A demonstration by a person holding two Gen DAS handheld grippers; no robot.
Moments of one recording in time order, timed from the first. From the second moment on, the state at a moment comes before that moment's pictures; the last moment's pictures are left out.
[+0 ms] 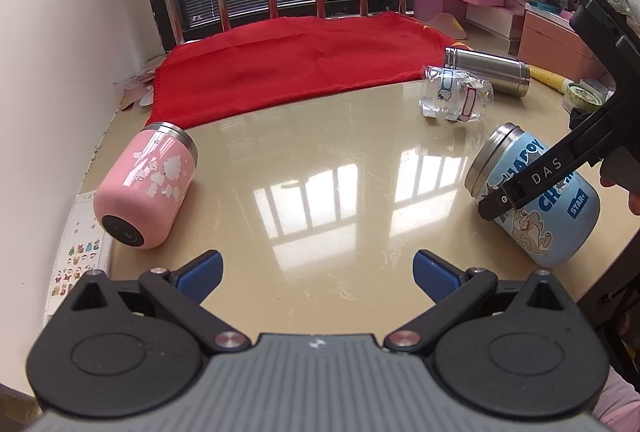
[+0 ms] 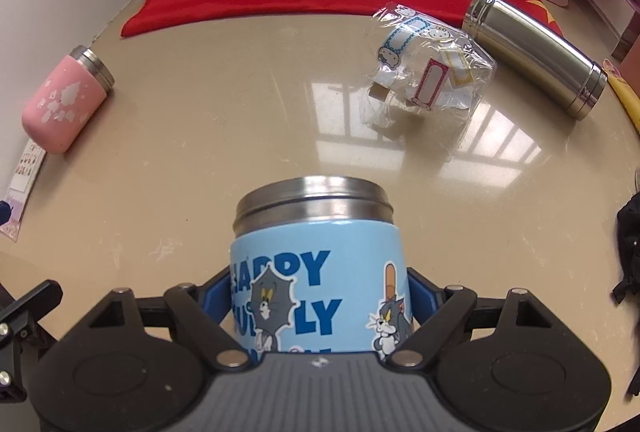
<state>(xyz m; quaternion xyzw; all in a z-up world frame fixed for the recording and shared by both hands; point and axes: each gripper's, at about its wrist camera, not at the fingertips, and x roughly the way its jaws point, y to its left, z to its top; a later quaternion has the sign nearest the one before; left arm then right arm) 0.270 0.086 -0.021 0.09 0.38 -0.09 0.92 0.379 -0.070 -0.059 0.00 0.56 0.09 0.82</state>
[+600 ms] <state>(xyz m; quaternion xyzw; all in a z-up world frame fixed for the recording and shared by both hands) 0.268 0.065 -0.013 0.08 0.37 -0.06 0.92 0.320 -0.098 -0.022 0.01 0.32 0.14 0.94</state>
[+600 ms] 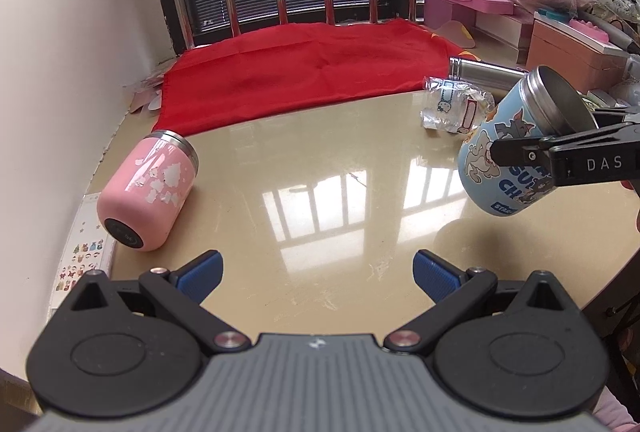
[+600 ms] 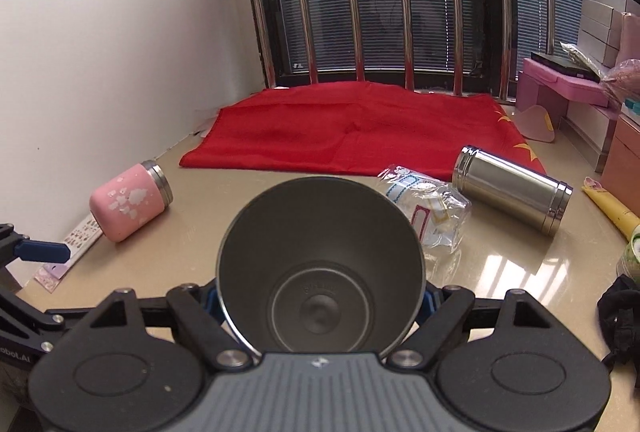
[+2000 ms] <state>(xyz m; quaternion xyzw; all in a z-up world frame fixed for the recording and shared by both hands) 0.261 -0.015 0.002 0.08 0.36 -0.05 0.93 0.378 -0.258 -0.016 0.00 0.40 0.06 0.92</state>
